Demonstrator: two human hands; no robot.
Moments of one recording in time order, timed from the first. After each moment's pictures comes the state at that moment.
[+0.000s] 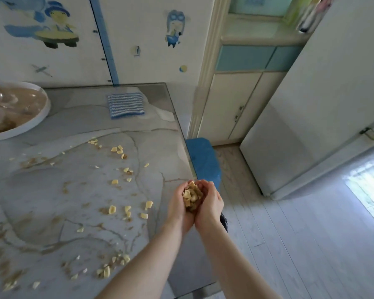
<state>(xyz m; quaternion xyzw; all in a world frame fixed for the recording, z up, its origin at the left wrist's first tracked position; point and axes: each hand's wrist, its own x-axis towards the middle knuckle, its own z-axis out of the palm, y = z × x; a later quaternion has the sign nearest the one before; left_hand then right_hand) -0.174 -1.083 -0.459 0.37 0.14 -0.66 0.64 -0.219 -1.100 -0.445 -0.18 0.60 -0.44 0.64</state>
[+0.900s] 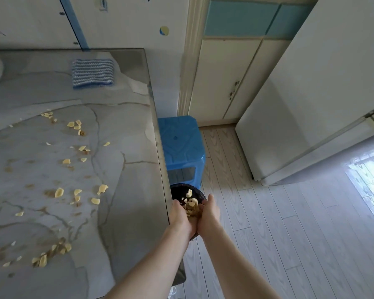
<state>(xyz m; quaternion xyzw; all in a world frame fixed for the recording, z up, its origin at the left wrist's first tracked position) -0.298 -1.128 -0.505 0.45 0.37 -0.56 0.58 -0.340 -1.153 -0.525 -0.14 0.71 -0.22 0.65</state>
